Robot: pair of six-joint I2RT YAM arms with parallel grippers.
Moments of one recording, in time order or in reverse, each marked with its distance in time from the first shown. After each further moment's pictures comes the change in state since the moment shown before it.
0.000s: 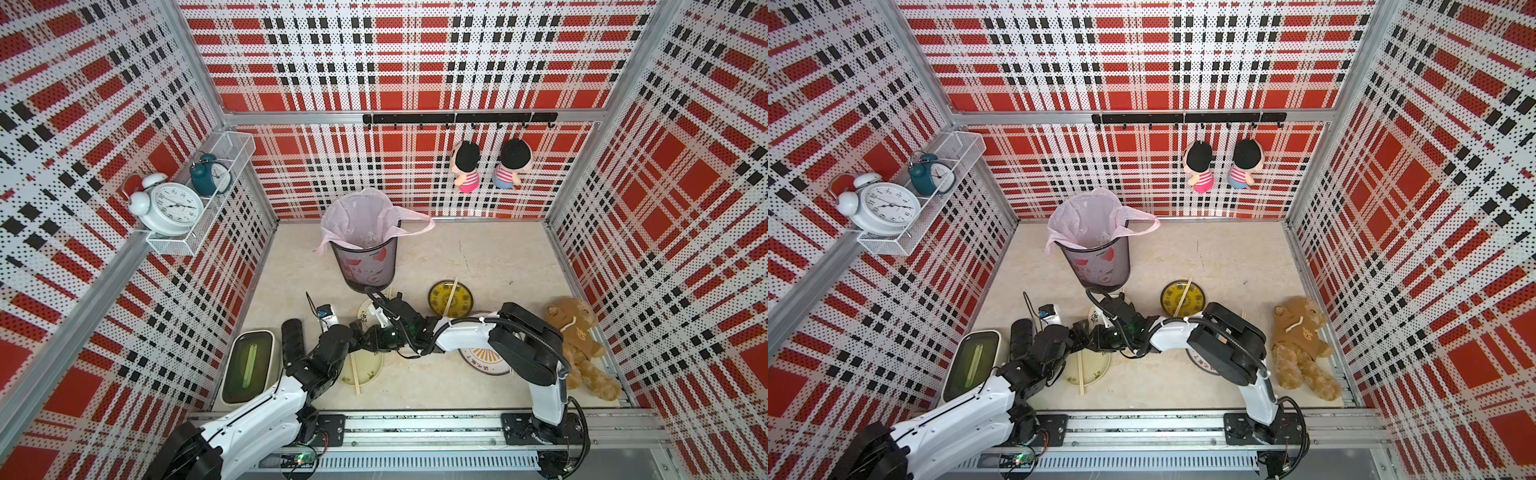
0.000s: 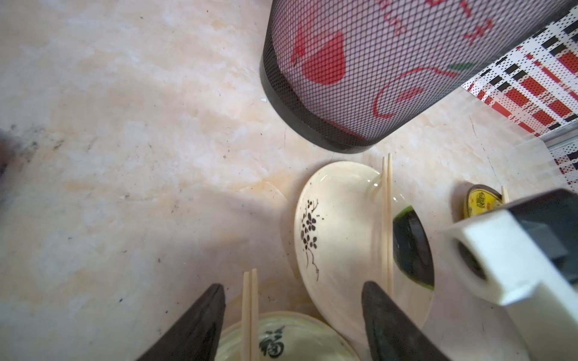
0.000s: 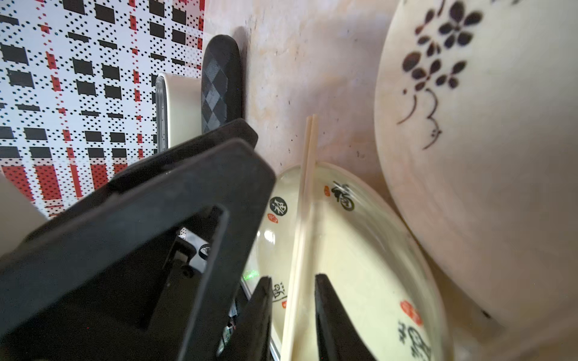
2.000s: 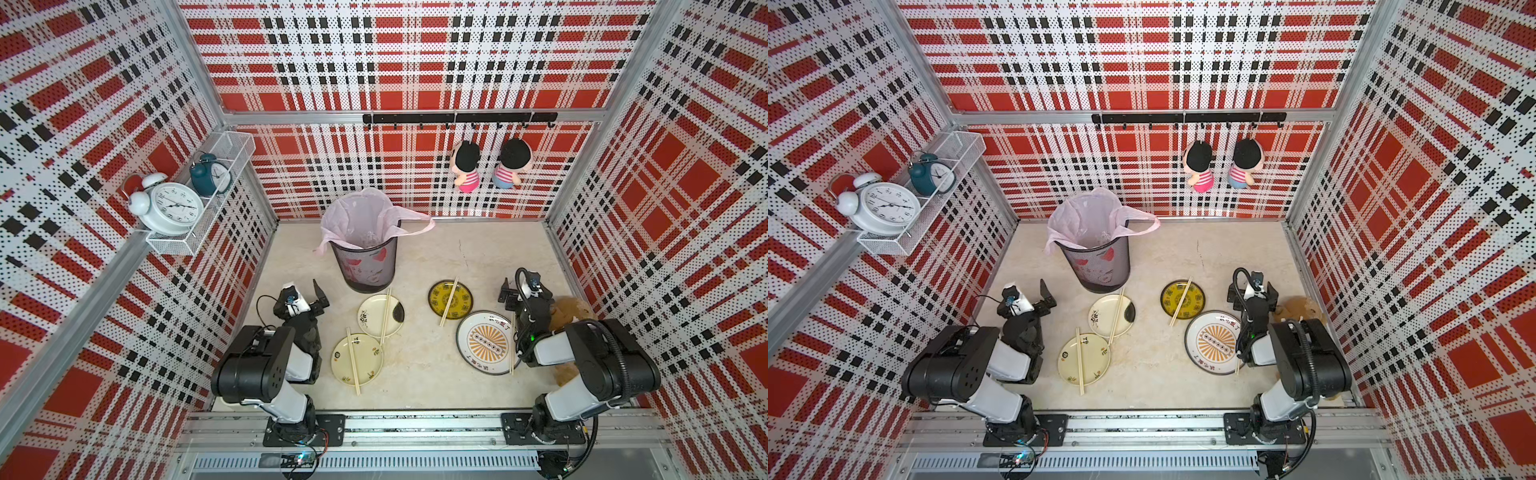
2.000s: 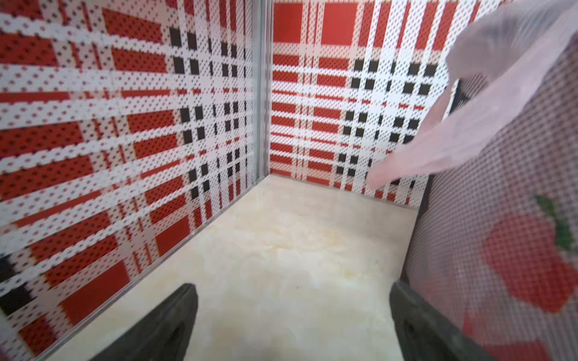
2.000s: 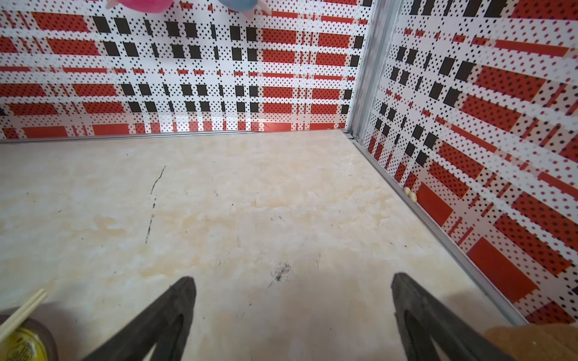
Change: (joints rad) left arm 0.568 0.745 -0.069 1.500 0.027 0.692; right arm -0.942 -0.376 -0.845 0.964 0.734 -0.957
